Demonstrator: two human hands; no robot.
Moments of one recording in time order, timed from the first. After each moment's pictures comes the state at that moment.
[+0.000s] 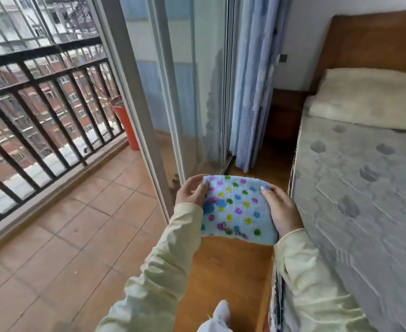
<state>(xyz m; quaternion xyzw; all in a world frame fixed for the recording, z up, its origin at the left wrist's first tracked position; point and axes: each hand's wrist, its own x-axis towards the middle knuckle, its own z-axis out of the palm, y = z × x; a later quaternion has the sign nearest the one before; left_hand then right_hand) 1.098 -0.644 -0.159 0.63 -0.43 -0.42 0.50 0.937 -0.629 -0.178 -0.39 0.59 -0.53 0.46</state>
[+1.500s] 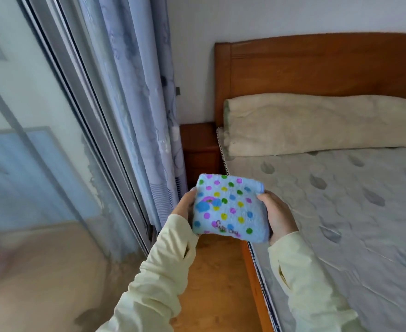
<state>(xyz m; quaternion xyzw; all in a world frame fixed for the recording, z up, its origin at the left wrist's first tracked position) 0.861 -1.317 -0.156 0.47 -0.29 -0.79 0.27 0.724 -1.219 -0.161 -0.18 0.66 -0.62 0.38</state>
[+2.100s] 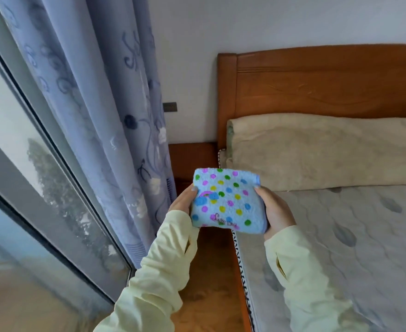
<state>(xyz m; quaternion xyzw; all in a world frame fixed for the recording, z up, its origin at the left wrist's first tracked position) 0.690 -1.566 -0.165 0.43 -0.29 -0.78 0.36 0.547 -1.471 -0.149 -0.14 0.57 -0.67 0.46</state>
